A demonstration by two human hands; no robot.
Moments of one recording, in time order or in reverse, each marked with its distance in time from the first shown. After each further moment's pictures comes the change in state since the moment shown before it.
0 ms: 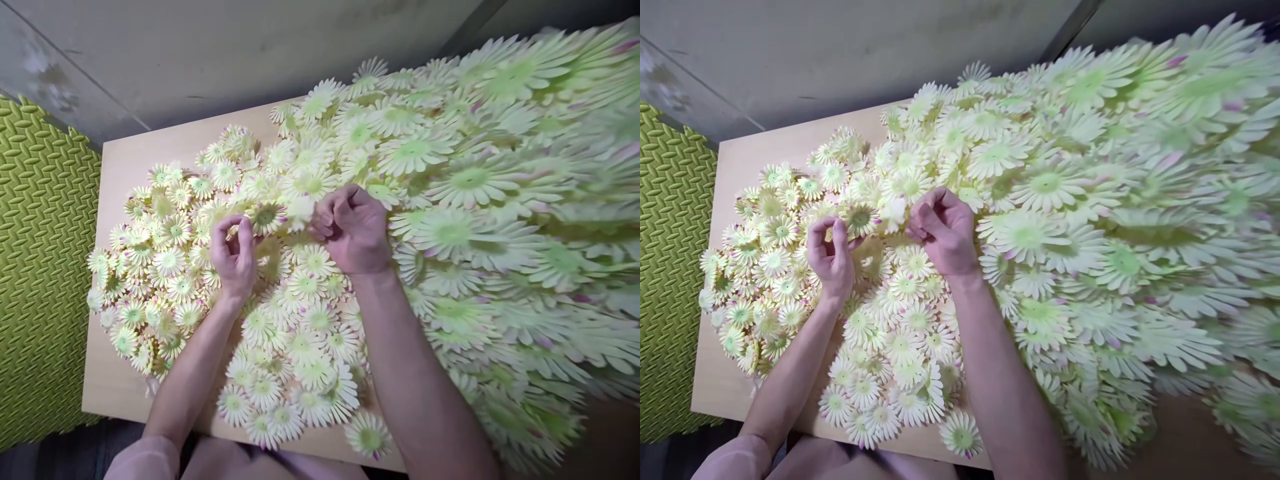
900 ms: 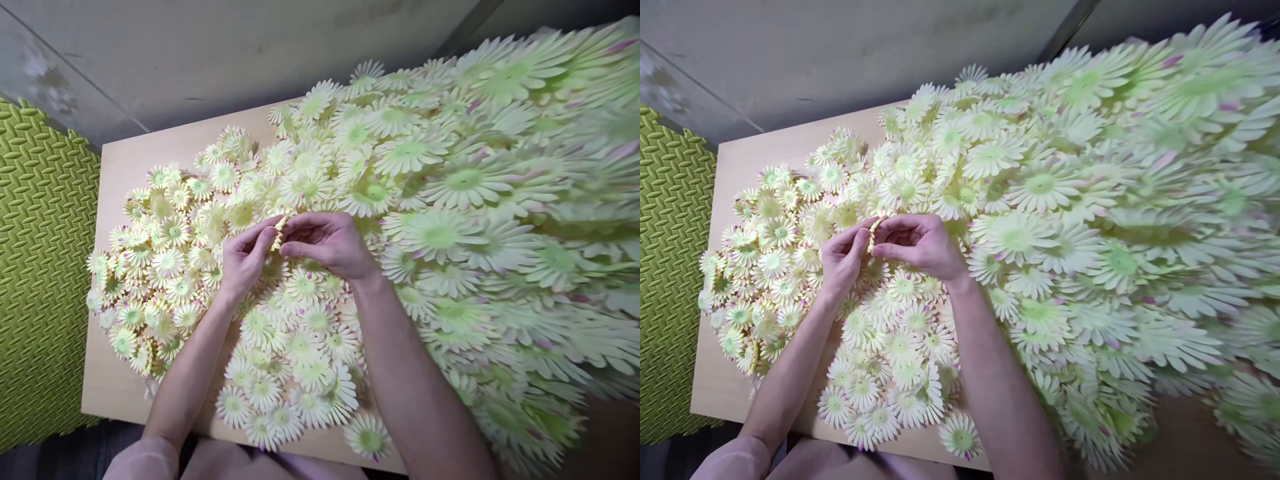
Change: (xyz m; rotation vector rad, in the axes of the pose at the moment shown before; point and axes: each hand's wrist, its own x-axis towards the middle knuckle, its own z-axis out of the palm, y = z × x) left_hand 0.001 0.012 0.001 -0.009 -0.372 -0.264; right_hand -0.007 0.007 0.005 -0.249 -0.282 0.120
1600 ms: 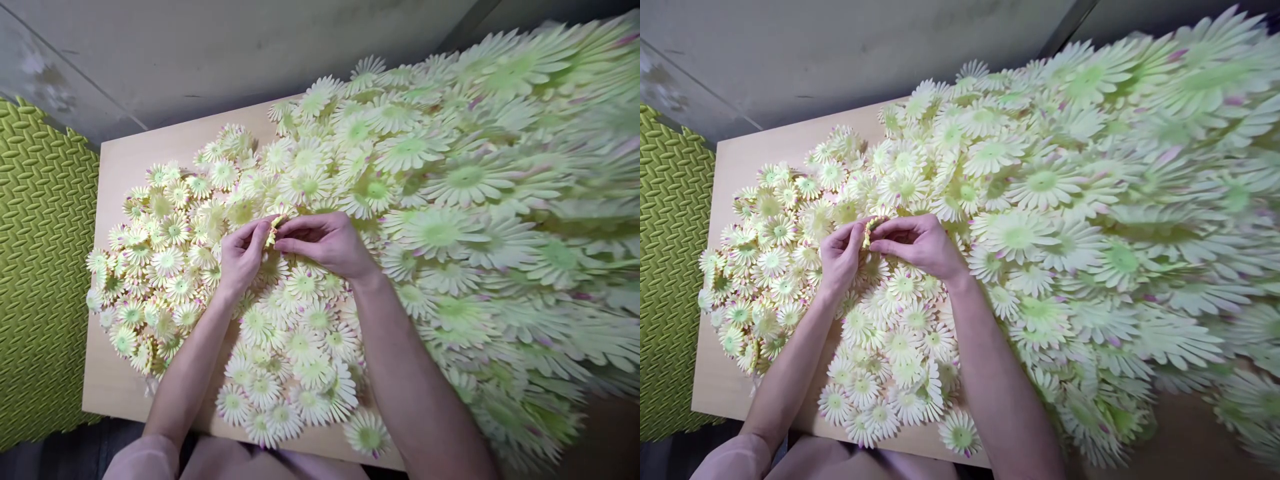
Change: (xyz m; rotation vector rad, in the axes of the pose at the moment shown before) left_hand 0.004 -0.002 -0.001 0.059 0.064 -0.003; right_hand -0.001 0.003 0.002 -0.105 0.048 0.033
